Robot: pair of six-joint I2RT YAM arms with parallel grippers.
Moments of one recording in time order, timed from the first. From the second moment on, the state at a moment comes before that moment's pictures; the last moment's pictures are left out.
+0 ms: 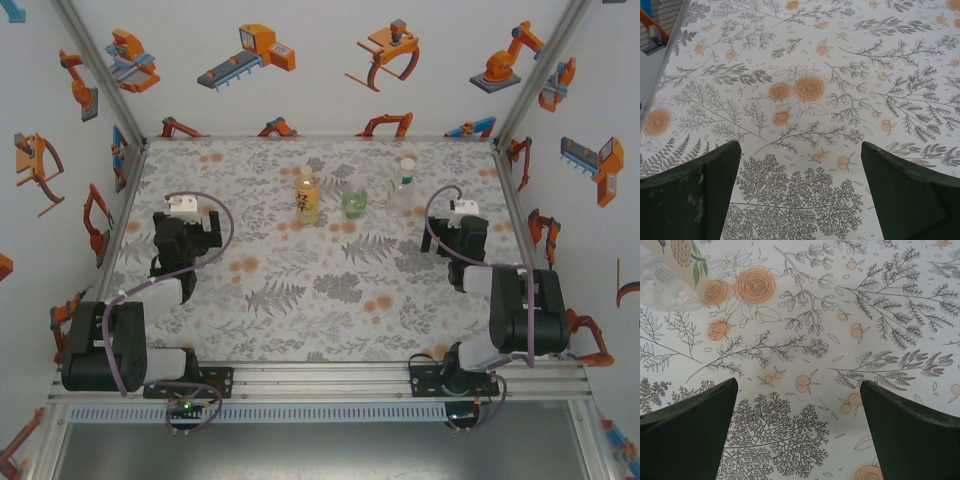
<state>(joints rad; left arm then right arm) -0.09 1.32 0.41 0.62 -0.11 0.07 -0.06 1.51 0.44 0.60 -0.06 -0.01</state>
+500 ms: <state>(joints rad) -0.09 1.33 0.40 0.56 -0.08 0.05 -0.07 1.54 0.38 0.75 -0.07 0.00</state>
